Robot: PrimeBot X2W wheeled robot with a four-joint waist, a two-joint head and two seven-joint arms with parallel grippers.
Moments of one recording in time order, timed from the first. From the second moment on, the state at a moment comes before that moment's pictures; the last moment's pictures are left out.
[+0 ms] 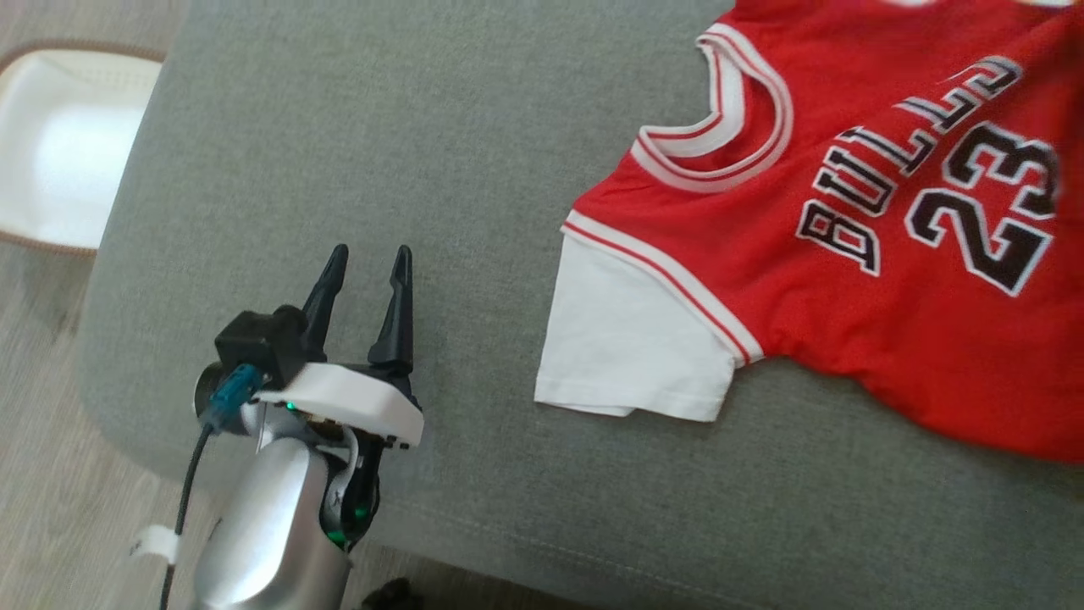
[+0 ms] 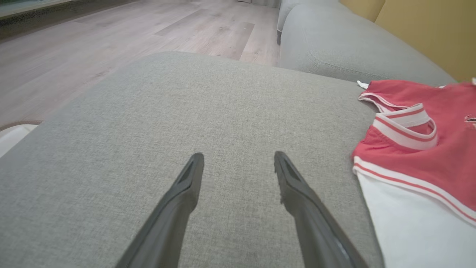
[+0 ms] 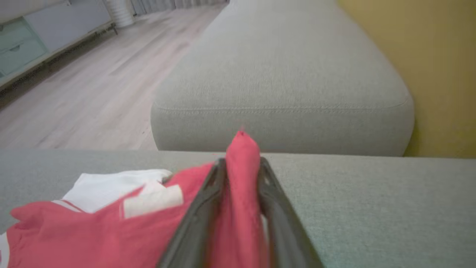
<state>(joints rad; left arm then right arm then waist) -0.30 0.04 -0.27 0.36 -0.30 -0.01 -0.25 -1.15 -0.52 0.57 1.25 0.76 0.13 -0.11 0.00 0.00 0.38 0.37</state>
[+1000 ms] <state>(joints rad) -0.08 0.12 -0.20 0.32 -0.32 0.01 -0.21 -0.32 -0.35 0.21 0.57 0.57 0.13 -0.25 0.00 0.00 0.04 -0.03</state>
